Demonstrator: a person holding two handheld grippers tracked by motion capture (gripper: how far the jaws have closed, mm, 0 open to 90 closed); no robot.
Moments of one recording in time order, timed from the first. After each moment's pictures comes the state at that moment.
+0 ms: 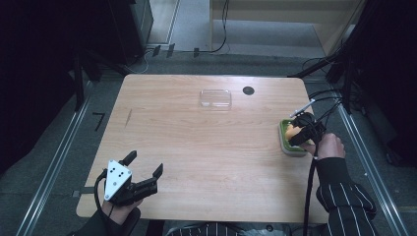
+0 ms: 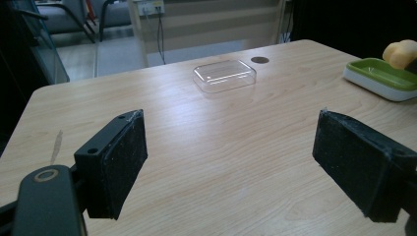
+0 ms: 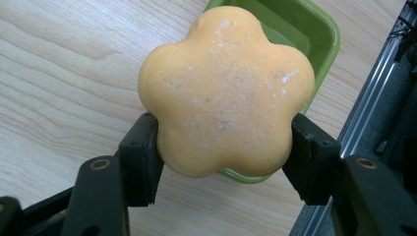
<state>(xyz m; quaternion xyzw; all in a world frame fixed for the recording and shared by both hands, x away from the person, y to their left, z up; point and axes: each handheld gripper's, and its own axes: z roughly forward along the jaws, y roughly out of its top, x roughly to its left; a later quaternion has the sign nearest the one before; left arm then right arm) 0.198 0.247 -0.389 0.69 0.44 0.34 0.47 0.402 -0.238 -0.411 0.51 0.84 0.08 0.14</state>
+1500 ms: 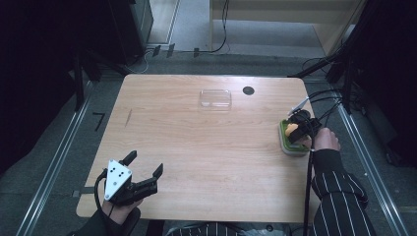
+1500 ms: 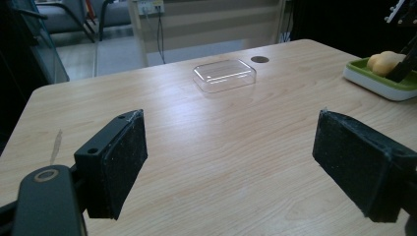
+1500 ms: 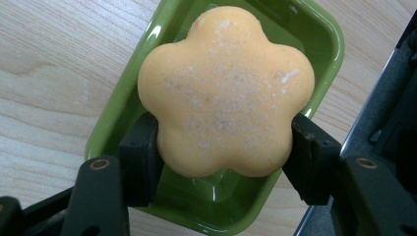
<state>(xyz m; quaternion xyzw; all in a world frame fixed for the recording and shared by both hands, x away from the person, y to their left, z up) 0.198 0.247 -0.390 0.68 0.44 0.34 0.47 0.437 -0.244 -0.441 0.52 0.85 0.04 0.13</state>
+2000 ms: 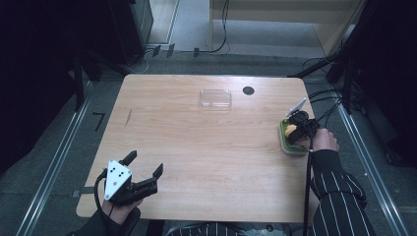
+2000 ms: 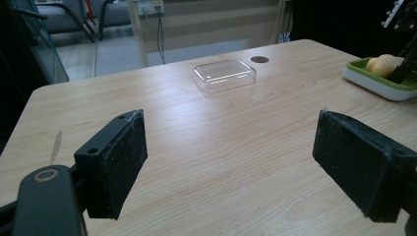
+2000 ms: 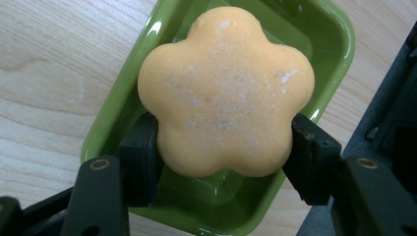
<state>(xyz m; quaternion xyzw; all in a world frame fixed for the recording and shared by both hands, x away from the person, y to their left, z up) 0.198 0.247 -0.390 0.69 0.44 0.34 0.47 0.438 -0.241 -0.446 0.51 0.85 0.03 0.13</state>
